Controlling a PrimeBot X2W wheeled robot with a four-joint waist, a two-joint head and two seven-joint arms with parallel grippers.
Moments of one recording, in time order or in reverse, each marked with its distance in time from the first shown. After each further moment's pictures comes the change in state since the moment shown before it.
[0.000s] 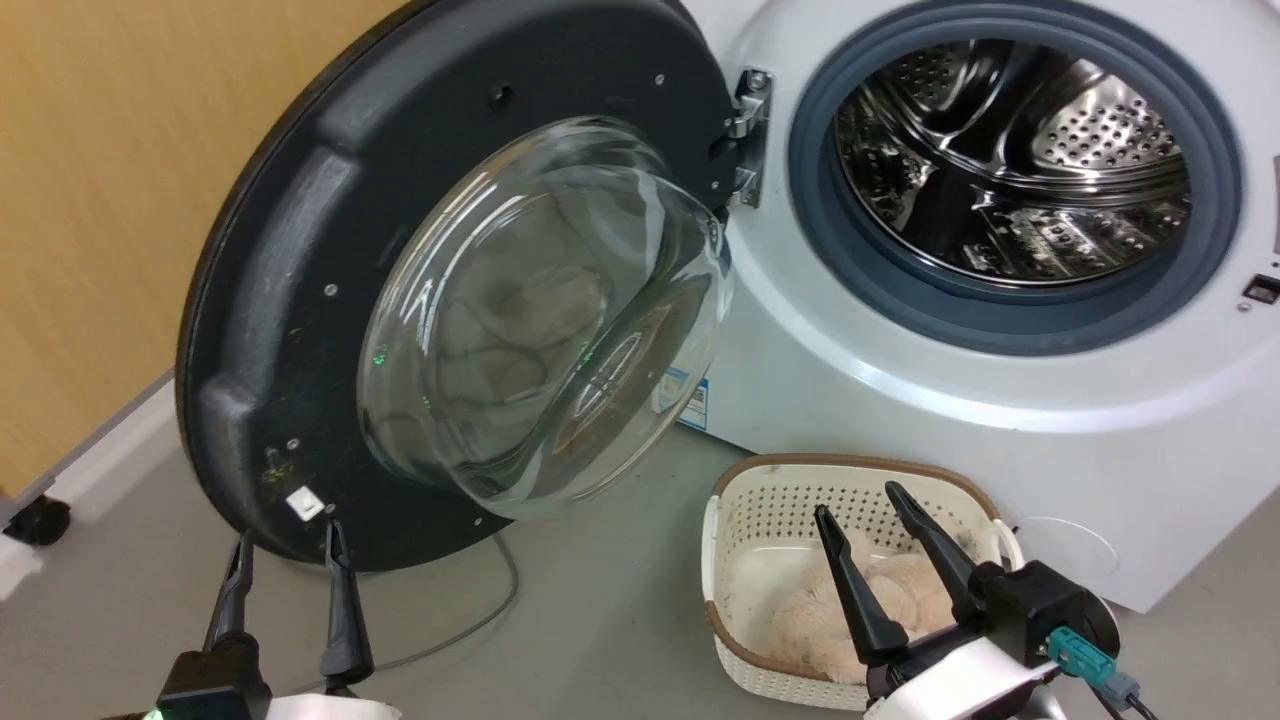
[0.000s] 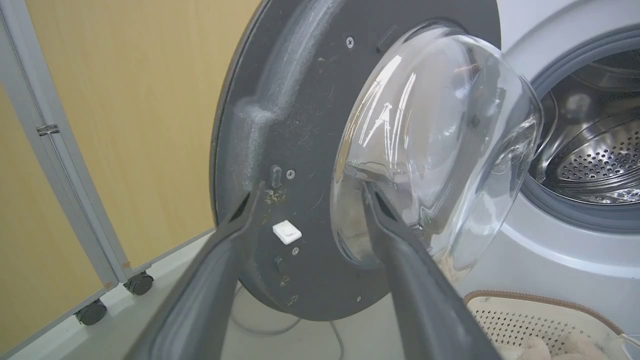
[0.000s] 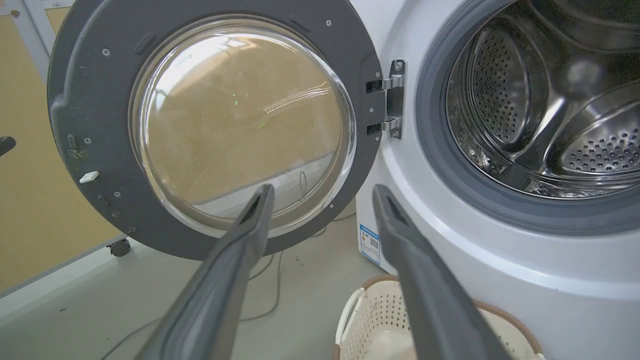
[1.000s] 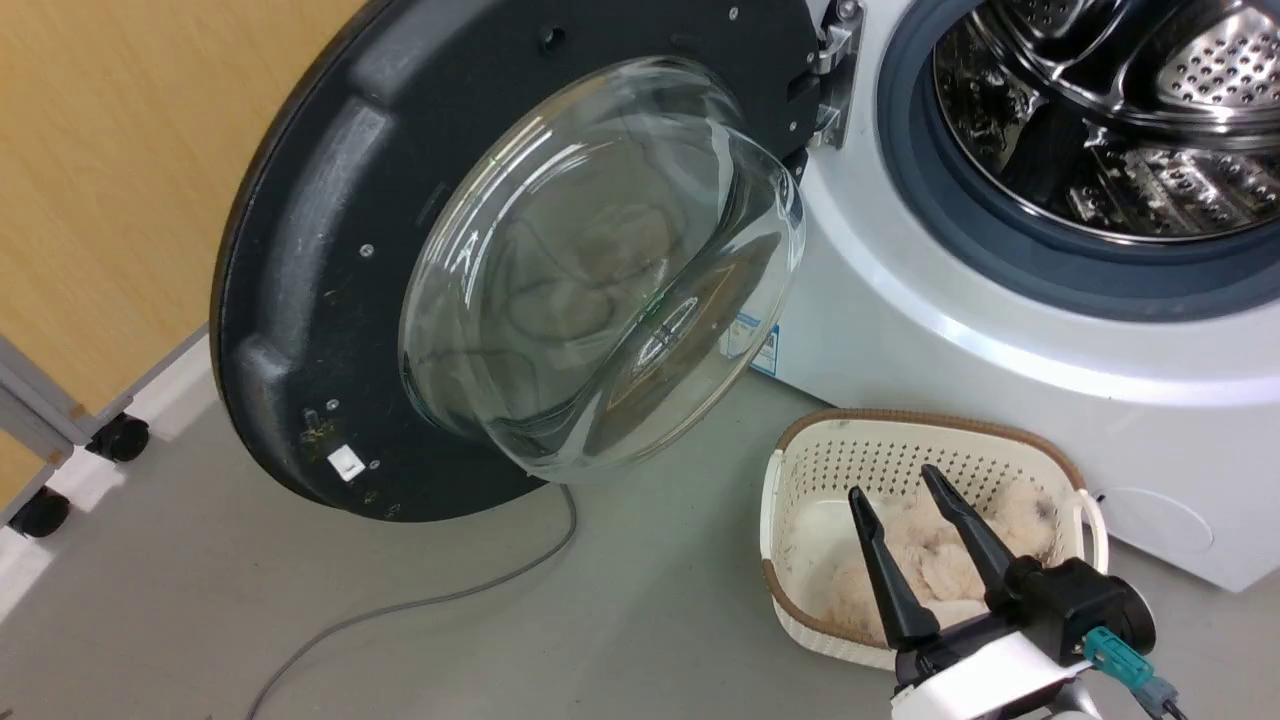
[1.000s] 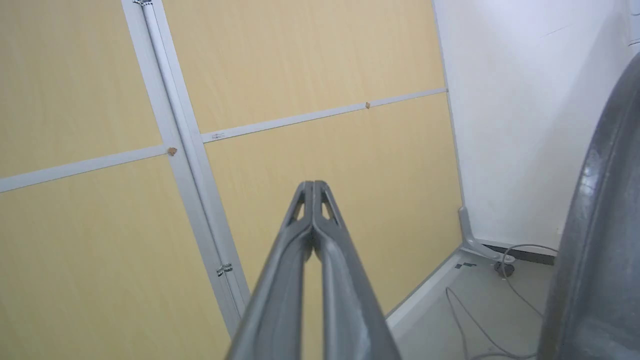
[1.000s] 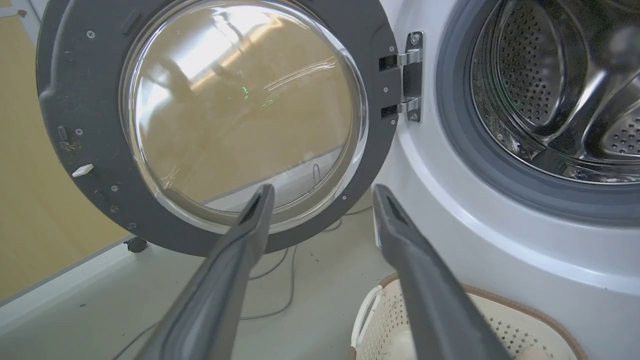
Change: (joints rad) left arm -0.331 0.381 0.323 0.134 -0.107 -0.166 -0.043; right arm -0.005 -0.021 -0.027 -0.012 0.001 0.000 -0.043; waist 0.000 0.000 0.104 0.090
